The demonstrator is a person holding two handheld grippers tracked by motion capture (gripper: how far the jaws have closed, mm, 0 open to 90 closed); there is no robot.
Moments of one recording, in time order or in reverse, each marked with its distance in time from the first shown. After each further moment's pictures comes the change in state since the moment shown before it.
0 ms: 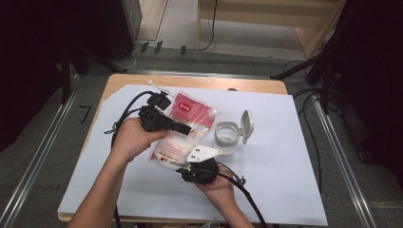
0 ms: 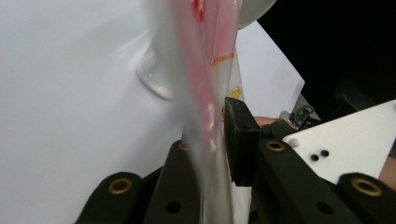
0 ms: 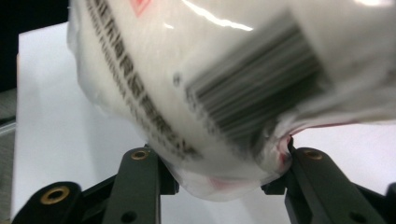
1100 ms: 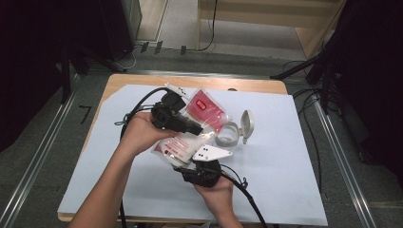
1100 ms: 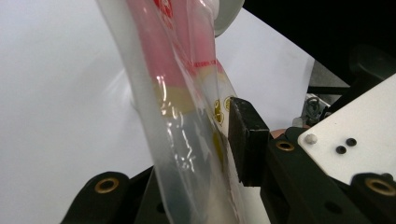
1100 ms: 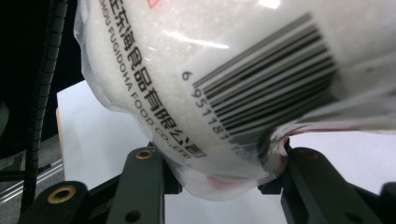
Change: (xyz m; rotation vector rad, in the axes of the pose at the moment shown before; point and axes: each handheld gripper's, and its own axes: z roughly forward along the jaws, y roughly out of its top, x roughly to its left) left arm -0.020 0.020 0.012 0.048 0.021 0.198; right arm 0.007 0.003 -0.016 -0.118 0.035 0.157
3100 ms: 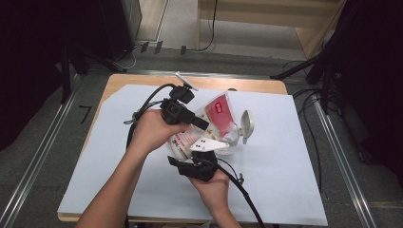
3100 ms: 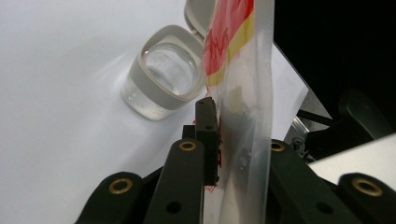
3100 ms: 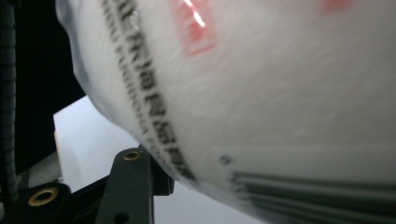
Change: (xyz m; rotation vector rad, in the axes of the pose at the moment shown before) left arm -0.002 0.025 0.012 0.039 0.028 -0.214; right arm -0.004 0.017 0.010 0.009 -0.021 0.087
